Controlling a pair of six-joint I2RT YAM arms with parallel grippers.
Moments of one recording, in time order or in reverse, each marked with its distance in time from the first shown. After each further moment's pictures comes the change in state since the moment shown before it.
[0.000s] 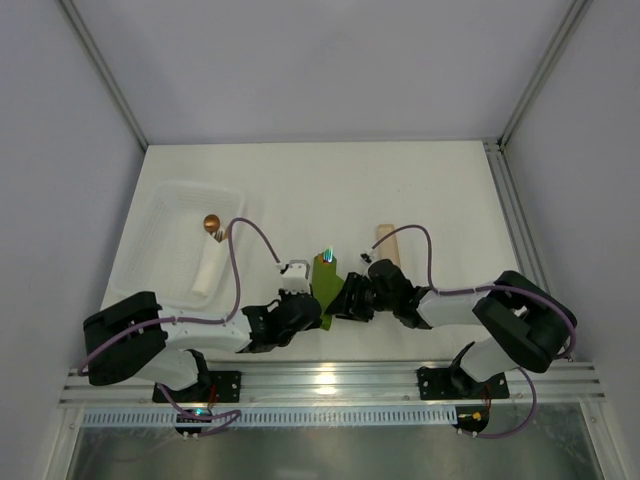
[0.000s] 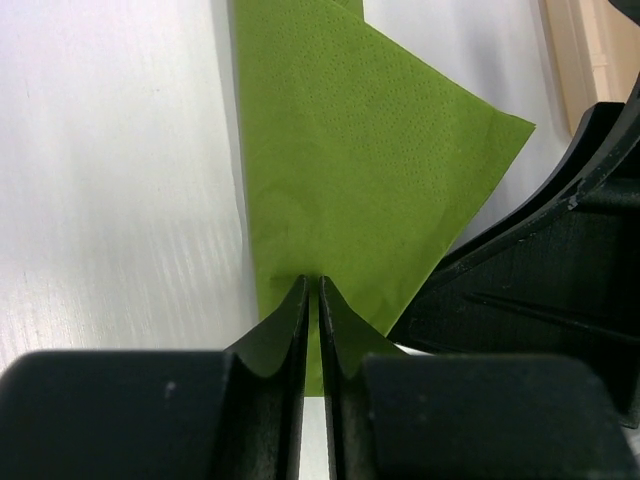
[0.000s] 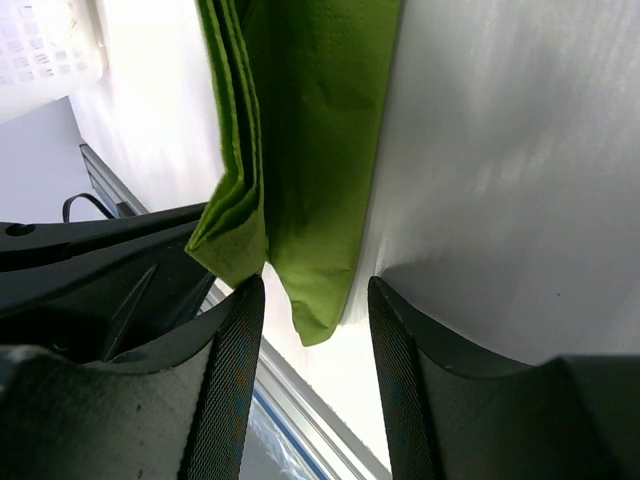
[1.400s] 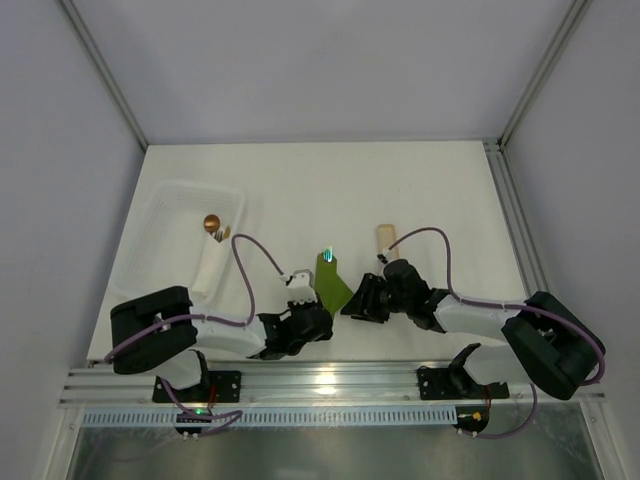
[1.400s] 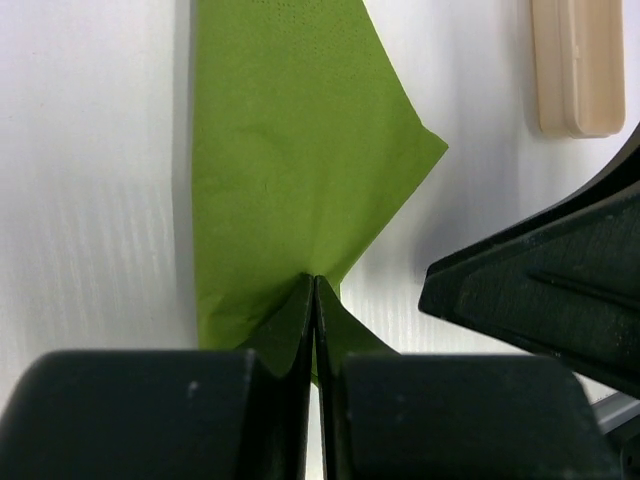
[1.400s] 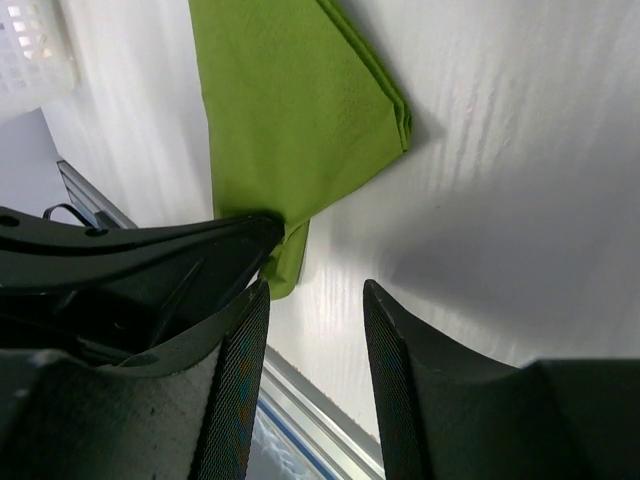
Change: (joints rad) left arm -0.076 0.159 0.012 0.118 -0.020 -0.237; right arm -0.088 -0.172 -0.052 -0.177 -0.004 -0.053
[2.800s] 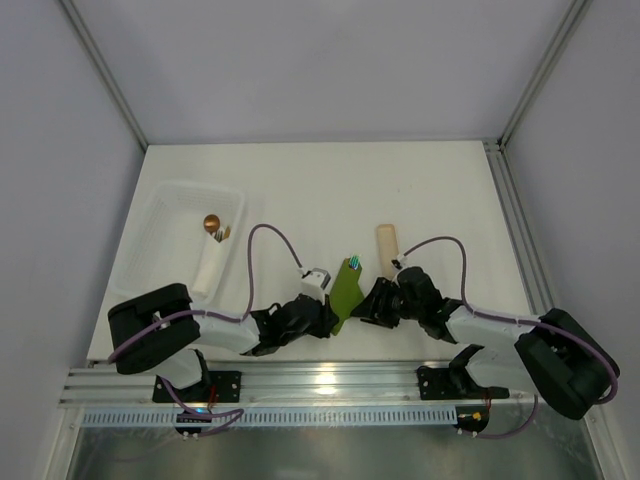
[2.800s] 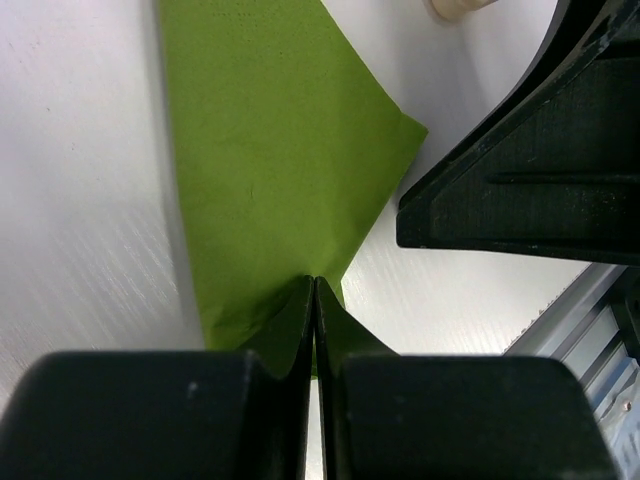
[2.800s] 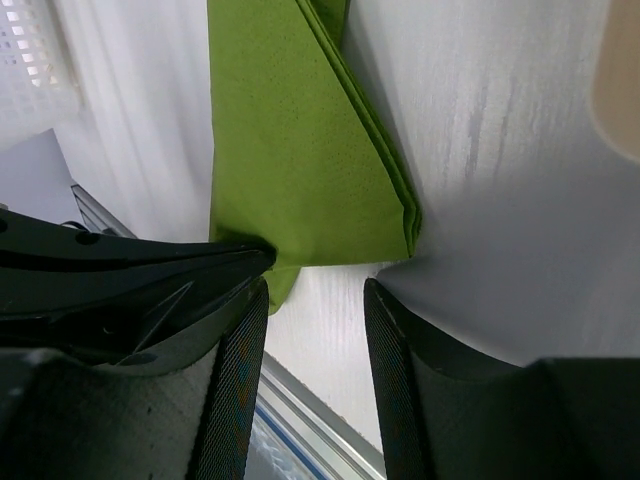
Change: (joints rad) left arm 0.097 -0.007 -0.091 0.280 0.366 0.394; right arm -0.055 -0.127 -0.113 0.006 0.006 0.019
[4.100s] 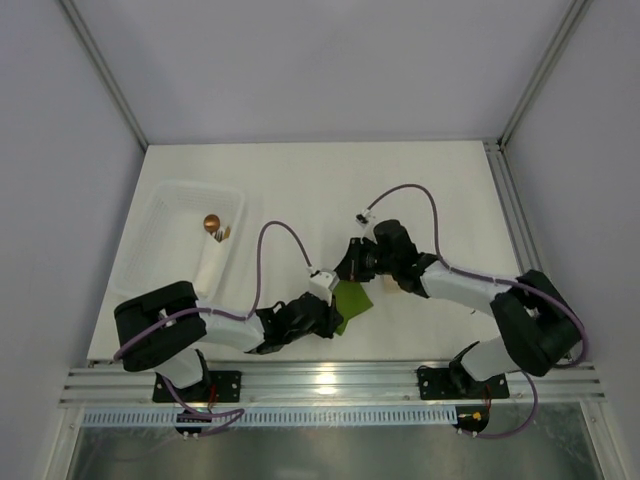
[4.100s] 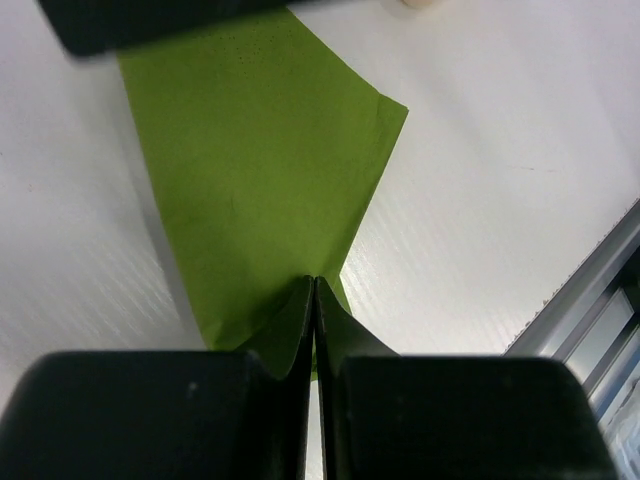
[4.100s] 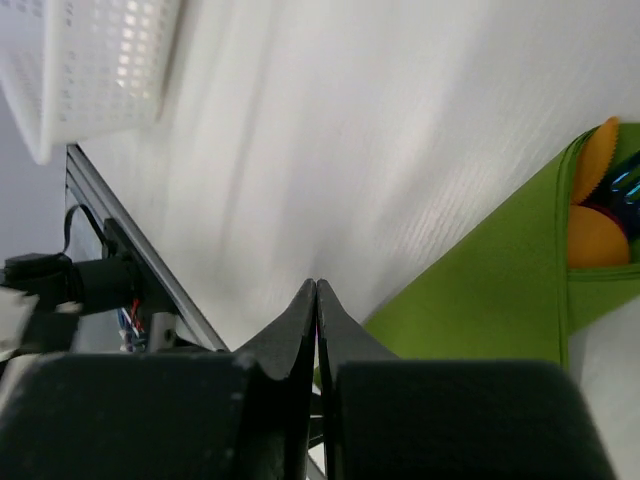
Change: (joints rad) left arm 0.000 0.035 0.038 0.008 0.037 0.090; right arm -0.012 0.351 0.423 0.007 -0.133 -0.324
